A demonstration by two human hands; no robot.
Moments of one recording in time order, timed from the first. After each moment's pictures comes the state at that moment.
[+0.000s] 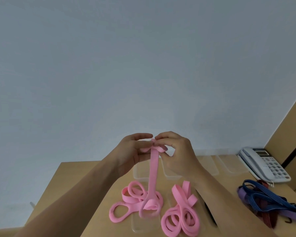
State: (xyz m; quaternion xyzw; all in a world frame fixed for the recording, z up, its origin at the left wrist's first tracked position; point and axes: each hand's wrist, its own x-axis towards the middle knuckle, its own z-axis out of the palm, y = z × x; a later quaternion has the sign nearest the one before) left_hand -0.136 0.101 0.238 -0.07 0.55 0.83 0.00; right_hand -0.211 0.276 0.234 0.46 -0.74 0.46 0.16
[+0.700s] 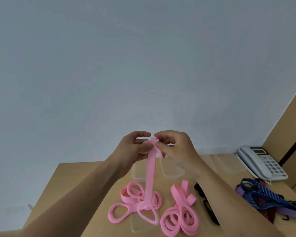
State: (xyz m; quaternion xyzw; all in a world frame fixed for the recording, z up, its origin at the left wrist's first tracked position) left_hand -0.138 0.107 0.235 -0.09 0.62 0.78 -0.07; right_hand -0.217 0.274 0.246 0.31 -0.76 0.57 -0.03
